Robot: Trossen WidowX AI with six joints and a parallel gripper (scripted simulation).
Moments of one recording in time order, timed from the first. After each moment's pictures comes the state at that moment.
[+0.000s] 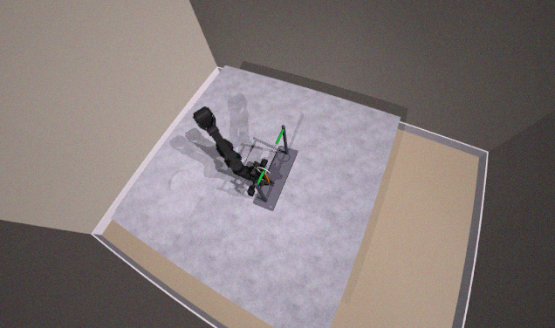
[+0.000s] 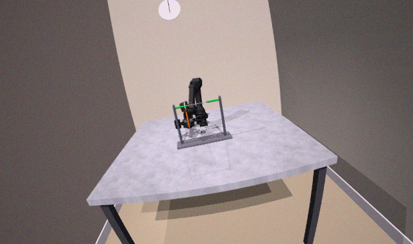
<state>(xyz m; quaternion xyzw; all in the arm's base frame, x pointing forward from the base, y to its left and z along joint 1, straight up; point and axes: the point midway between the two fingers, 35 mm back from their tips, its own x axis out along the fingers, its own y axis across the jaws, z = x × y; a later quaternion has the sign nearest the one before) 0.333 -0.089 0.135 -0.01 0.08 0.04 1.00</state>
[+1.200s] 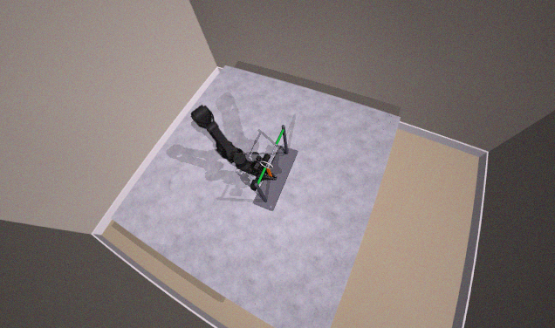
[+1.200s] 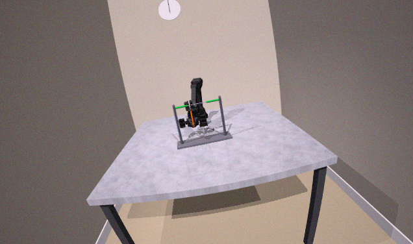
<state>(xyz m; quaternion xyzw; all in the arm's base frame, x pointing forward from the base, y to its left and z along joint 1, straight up) 0.332 -0.059 0.136 -0.01 0.08 0.04 1.00</state>
